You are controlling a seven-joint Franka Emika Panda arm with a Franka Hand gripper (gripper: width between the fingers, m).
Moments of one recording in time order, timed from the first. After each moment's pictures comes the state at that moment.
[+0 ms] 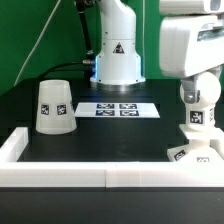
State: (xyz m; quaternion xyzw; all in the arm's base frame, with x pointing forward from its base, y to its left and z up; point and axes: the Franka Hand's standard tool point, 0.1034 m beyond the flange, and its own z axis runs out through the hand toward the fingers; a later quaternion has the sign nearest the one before) arm 0.605 0.093 0.117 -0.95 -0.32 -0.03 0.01
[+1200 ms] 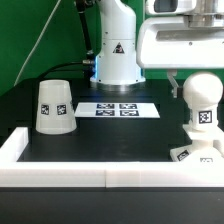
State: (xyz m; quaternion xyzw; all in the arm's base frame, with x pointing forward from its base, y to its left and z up) arm 0.606 0.094 0.116 -0.98 0.18 -0.02 0.02
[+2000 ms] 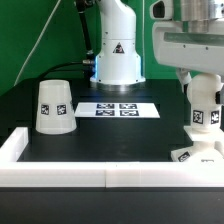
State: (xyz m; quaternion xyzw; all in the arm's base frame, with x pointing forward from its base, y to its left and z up) arm 0.606 0.095 0.113 -0.84 0.54 0.05 0.06
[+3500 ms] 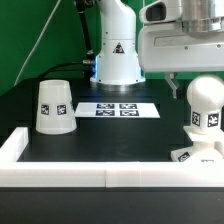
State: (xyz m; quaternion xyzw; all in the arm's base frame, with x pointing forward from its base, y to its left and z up) arm 0.607 0.098 0.114 -0.98 0.19 0.01 0.07
